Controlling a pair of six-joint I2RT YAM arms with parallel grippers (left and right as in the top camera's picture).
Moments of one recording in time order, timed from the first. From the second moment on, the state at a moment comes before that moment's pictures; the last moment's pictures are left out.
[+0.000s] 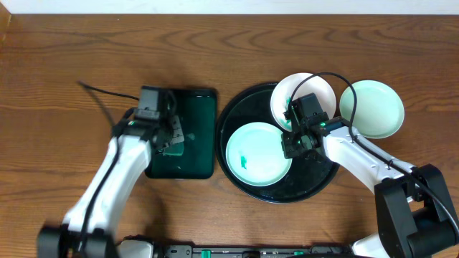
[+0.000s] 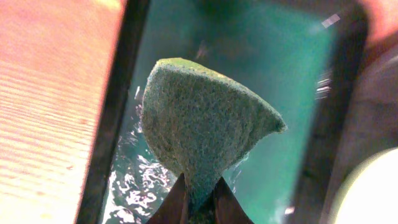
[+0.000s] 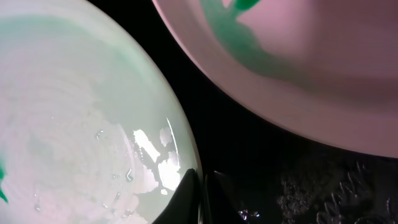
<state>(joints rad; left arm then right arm) -0.14 1.37 0.90 -0.66 -0.01 -0.38 0.38 1.69 0.91 -0.53 -0.11 0.23</state>
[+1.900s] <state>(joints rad) -0.14 1.20 0.90 -0.78 -0.01 -0.35 0.38 1.69 0.92 -0.53 -0.08 0.34</state>
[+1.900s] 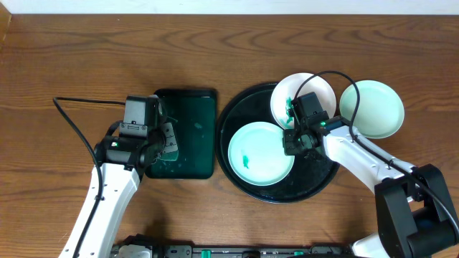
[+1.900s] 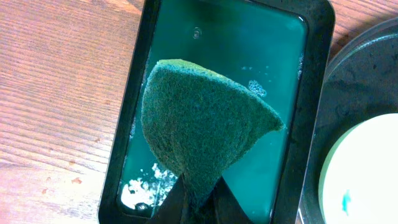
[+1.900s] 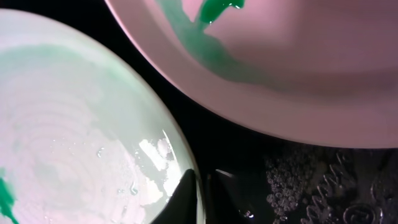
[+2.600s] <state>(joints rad) -0.14 1.54 0.90 -0.64 -0.01 -0.35 0.38 1.69 0.92 -0.55 -0.08 0.34</state>
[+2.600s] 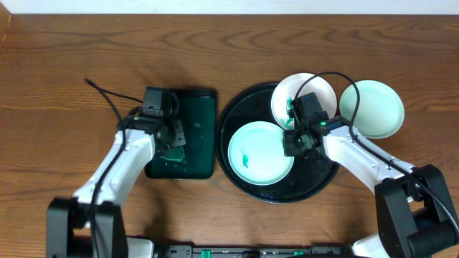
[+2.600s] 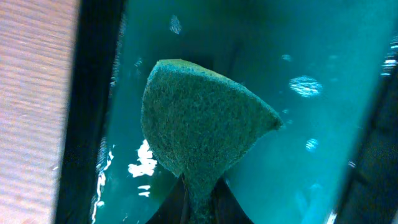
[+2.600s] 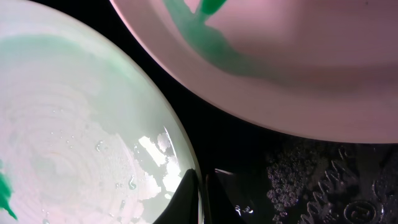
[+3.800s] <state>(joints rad) -0.14 0.99 0.92 -0.59 -0.01 -0.35 0.38 1.69 0.92 -0.55 -0.08 0.34</state>
